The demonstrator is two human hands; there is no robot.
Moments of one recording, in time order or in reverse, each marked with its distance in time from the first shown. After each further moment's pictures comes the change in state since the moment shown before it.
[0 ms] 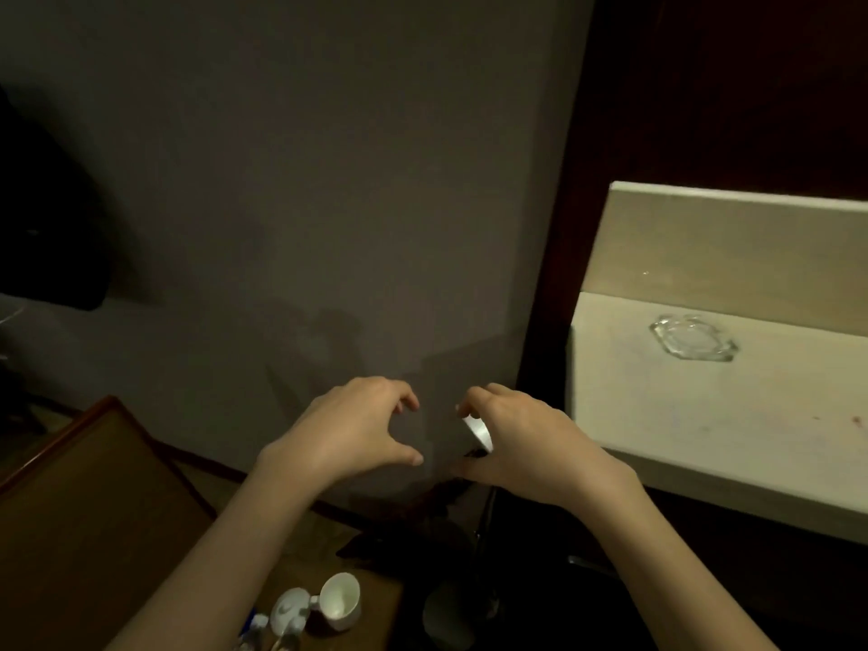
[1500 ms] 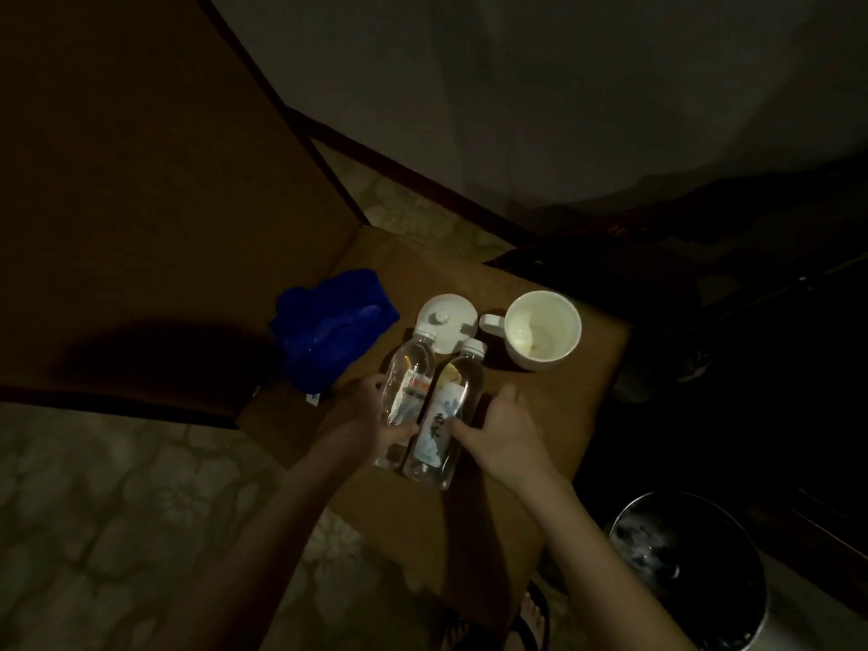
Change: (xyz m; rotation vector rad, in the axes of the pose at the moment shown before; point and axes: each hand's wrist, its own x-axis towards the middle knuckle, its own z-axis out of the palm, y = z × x) left_hand -0.094 -0.399 0.553 -0.599 -0.259 -0.877; right_hand 0.091 -0.069 0.661 0.593 -0.588 0.555
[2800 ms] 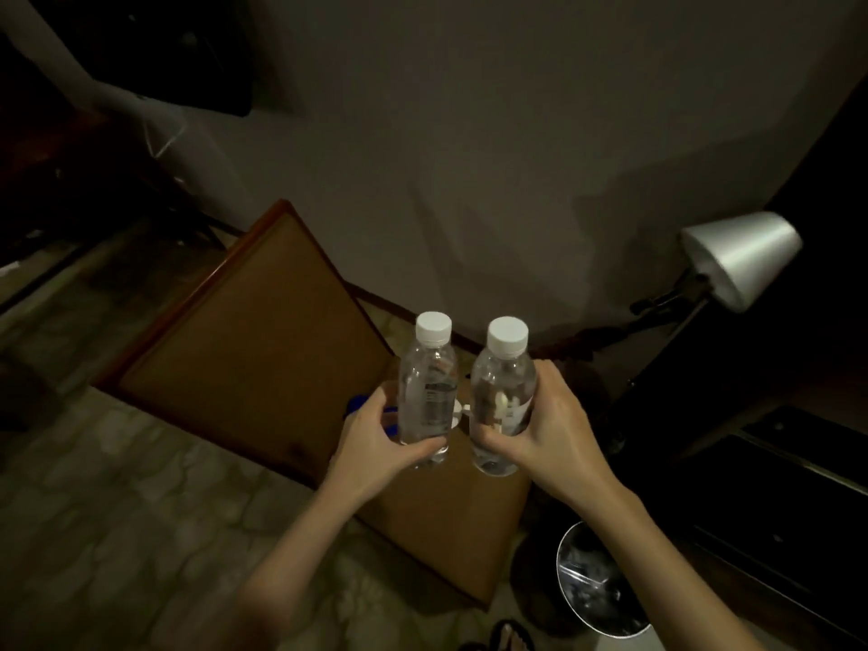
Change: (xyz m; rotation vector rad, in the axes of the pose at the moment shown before) left_hand -0.308 0.161 -0.170 -0.217 0.243 0.387; right_hand -0.327 -0.124 -0.208 0.123 0.405 -0.667
